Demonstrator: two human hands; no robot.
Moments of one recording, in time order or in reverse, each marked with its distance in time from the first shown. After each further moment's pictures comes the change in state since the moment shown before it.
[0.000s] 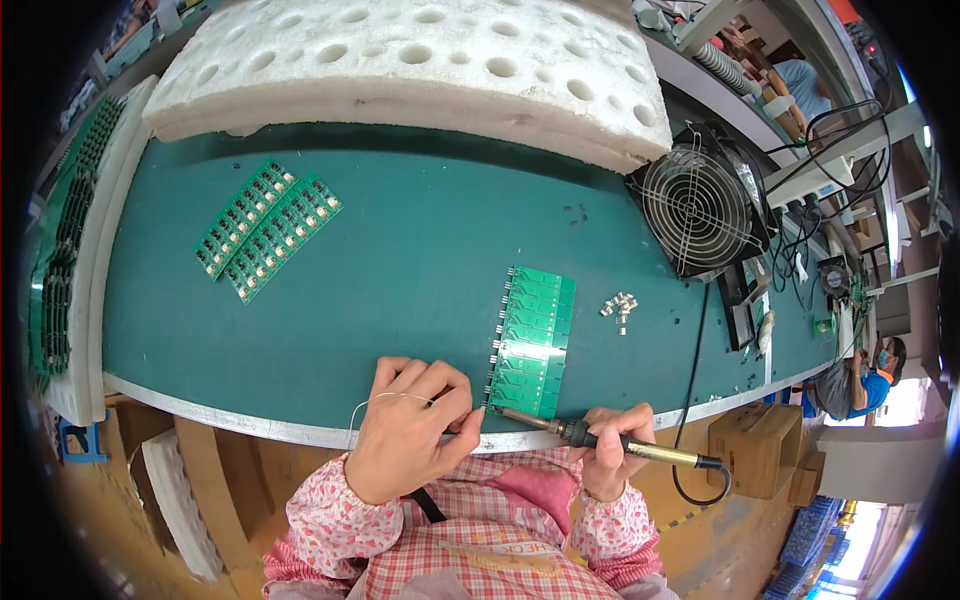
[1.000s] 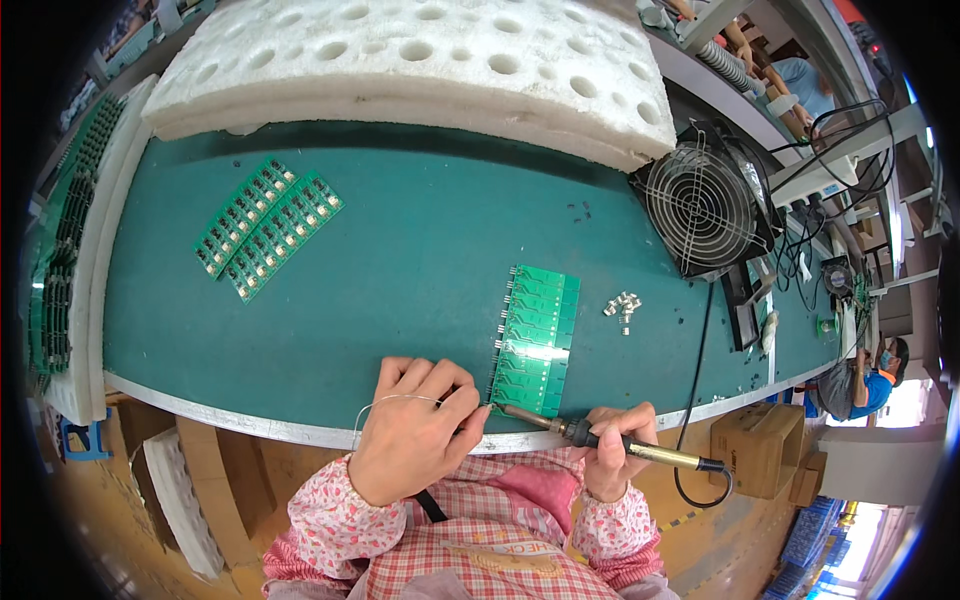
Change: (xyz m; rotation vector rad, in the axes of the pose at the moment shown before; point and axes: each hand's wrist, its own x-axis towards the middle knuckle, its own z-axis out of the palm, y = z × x) left_hand 0.002 0.003 0.005 0.089 0.007 0.026; right_hand -0.003 0.005 -0.011 0.039 -0.045 -0.006
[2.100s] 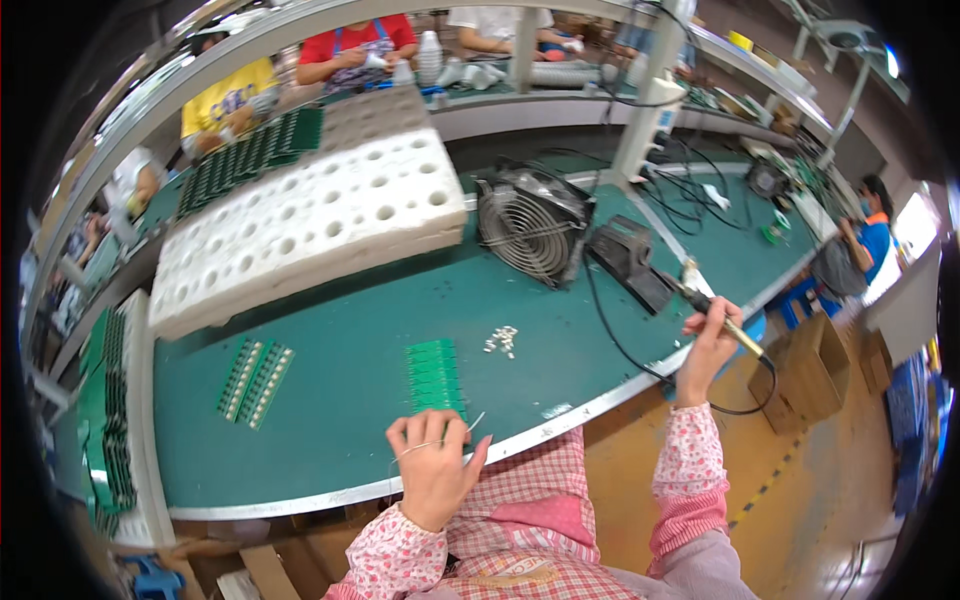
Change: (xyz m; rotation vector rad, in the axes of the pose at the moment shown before) left_hand 0.026 0.068 0.048 0.256 0.117 0.125; right_hand 0.062 -0.025 -0.198 -0.327 0.971 -0.265
